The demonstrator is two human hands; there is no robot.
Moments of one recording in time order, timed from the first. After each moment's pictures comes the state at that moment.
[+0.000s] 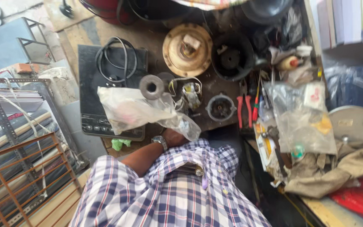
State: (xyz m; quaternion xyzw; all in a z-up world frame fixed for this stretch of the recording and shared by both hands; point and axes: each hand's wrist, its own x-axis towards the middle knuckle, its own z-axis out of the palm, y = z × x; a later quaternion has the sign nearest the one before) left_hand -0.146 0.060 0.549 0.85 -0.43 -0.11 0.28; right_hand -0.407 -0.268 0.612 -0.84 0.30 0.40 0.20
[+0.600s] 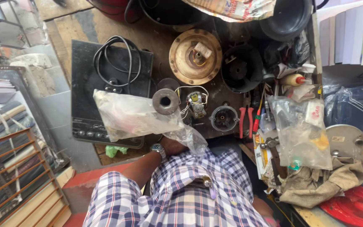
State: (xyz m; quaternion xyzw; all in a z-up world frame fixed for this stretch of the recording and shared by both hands) left_hand -0.147 0.066 0.548 0.85 -0.37 -0.24 0.29; right_hand -0.356 -0.277 0.748 -0.83 0.30 0.47 0.02
